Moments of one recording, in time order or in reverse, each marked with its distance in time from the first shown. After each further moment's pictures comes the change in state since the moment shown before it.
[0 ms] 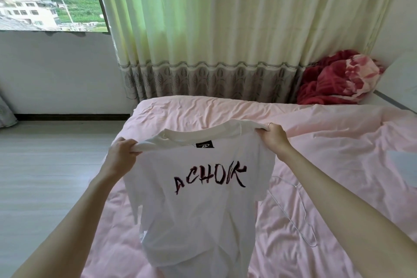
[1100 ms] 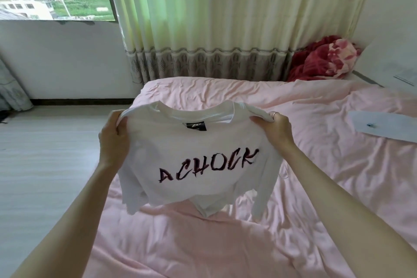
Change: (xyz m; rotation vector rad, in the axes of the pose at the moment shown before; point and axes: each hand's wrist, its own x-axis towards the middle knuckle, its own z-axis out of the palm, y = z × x) left_hand -0.259 0.022 -0.104 -0.390 0.353 0.064; right_hand -0.284 0.006 -0.065 0.165 0.135 -0.042
